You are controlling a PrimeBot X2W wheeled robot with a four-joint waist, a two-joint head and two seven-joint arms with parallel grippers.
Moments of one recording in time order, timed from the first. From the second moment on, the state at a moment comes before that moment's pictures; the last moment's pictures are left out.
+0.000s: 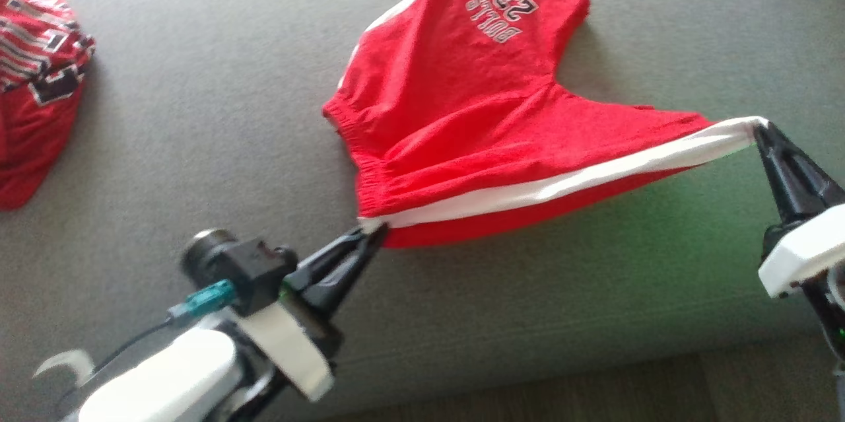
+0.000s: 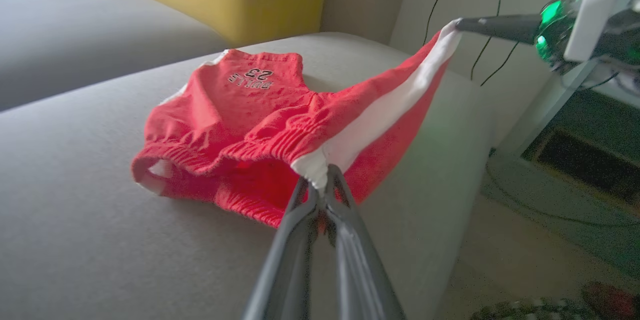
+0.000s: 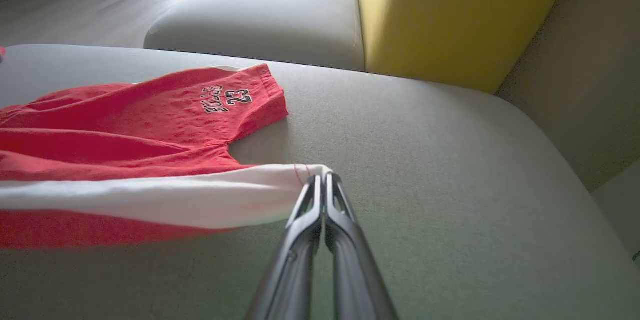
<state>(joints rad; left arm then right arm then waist) -0.45 0.63 -1.06 -0.07 -0.68 0.03 -0.26 -0.14 -0.30 -0.13 -0.07 0.27 0.13 0.20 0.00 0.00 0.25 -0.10</state>
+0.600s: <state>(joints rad) -0.55 0.25 -0.82 0.20 -1.11 -0.12 -0.26 -0.63 -0.36 -0.09 0.23 0.17 0.13 0.27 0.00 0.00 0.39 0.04</state>
